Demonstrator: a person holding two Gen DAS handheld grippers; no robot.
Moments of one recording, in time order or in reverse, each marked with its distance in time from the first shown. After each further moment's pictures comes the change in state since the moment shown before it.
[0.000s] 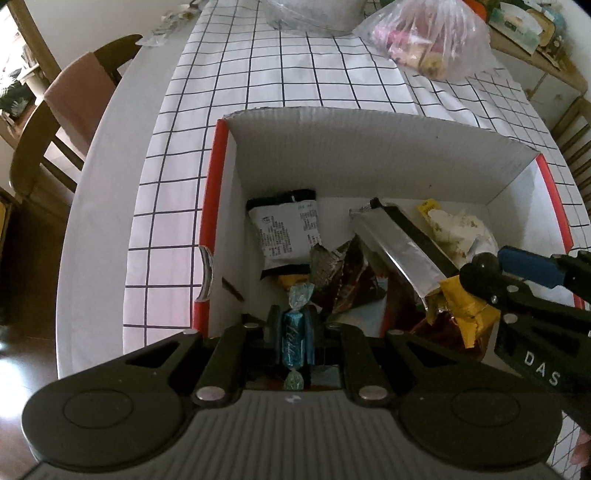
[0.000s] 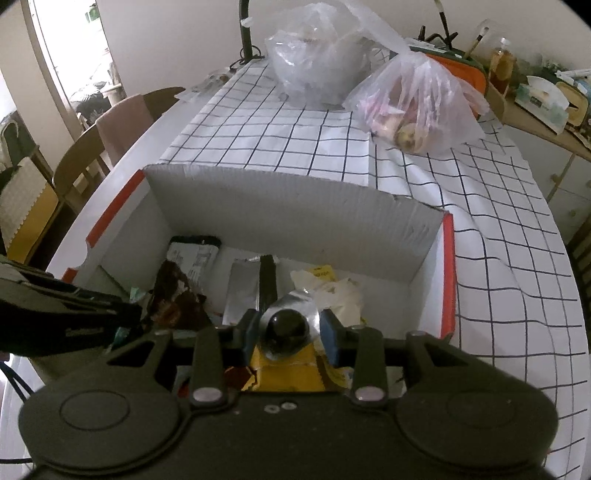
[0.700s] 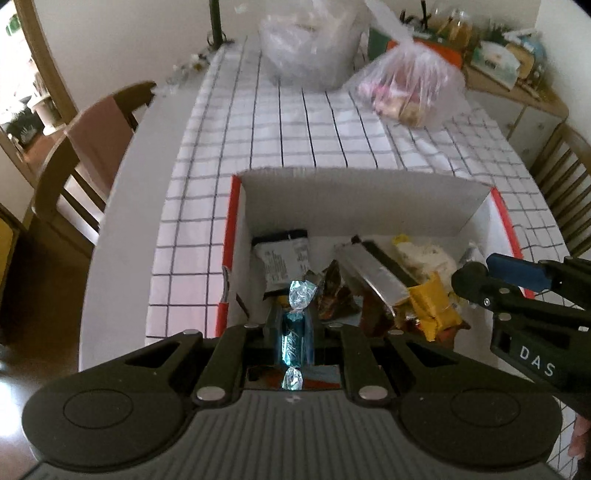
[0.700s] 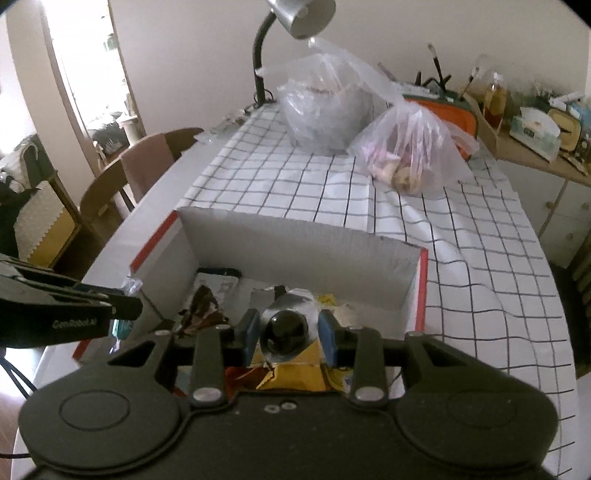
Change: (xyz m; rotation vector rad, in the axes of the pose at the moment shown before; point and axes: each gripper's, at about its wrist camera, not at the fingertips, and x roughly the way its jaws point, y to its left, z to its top) left arm -0.056 -0.002 -0.017 0.001 -0.144 -0.006; right arm -0.050 -0.003 -0.002 0.000 -0.124 0.033
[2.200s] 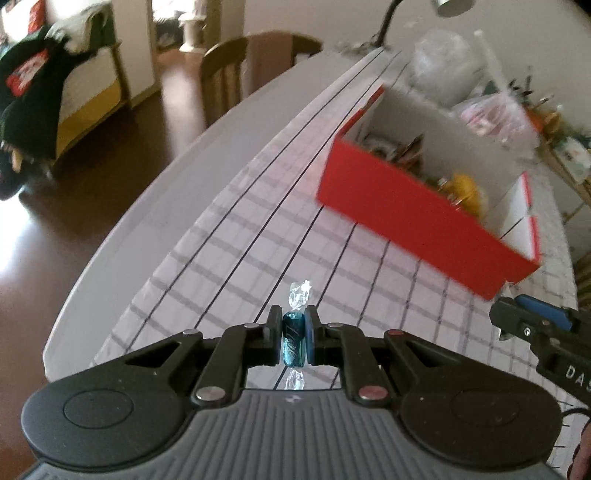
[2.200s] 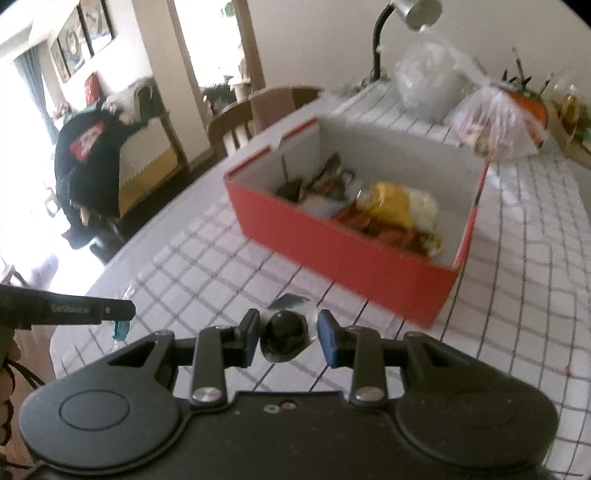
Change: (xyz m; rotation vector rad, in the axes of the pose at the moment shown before) left arm -0.113 -0.006 -0.226 -0.496 -0.115 0.156; right arm -0.110 0.013 -0.131 -0.224 0.026 0.286
